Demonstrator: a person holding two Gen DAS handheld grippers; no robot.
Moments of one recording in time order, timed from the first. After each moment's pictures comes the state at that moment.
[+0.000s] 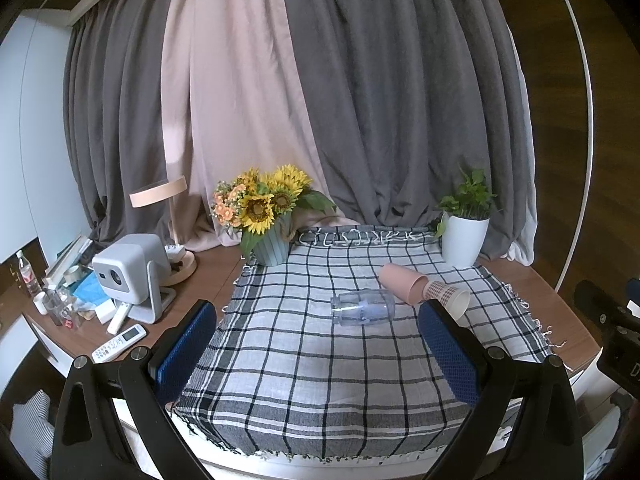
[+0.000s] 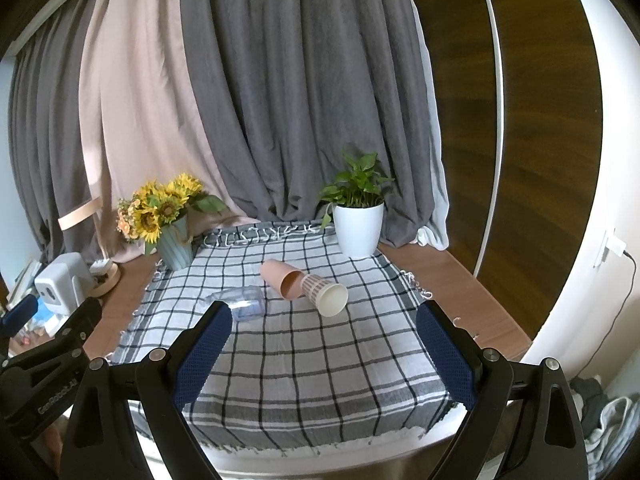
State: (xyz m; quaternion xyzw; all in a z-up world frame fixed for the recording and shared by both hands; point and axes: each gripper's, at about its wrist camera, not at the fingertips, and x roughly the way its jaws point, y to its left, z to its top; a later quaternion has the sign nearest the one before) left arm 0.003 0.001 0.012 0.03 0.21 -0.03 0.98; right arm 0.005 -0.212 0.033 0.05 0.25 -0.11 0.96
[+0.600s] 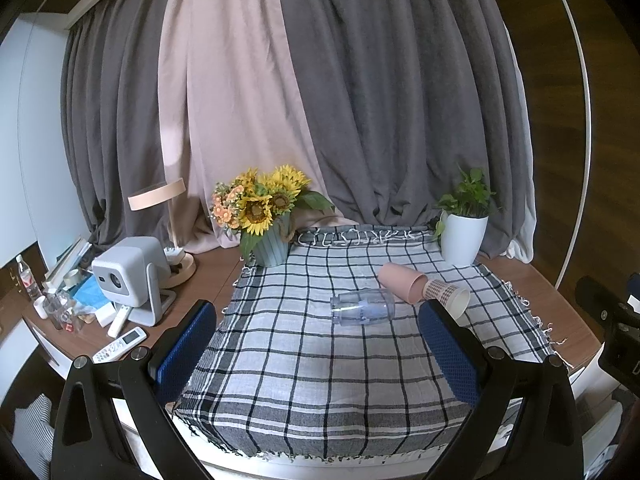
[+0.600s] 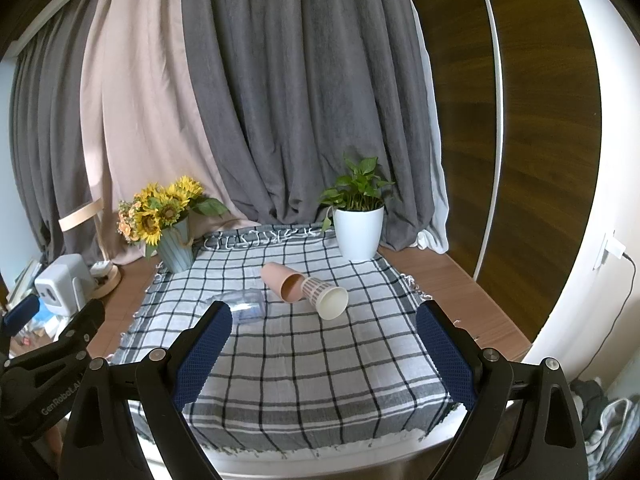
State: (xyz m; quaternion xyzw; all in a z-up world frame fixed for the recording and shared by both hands) left arm 0.003 0.001 0.011 0.03 0.21 -0.03 0.98; right arm 0.004 -0.212 0.035 0.05 0.25 -0.11 0.96
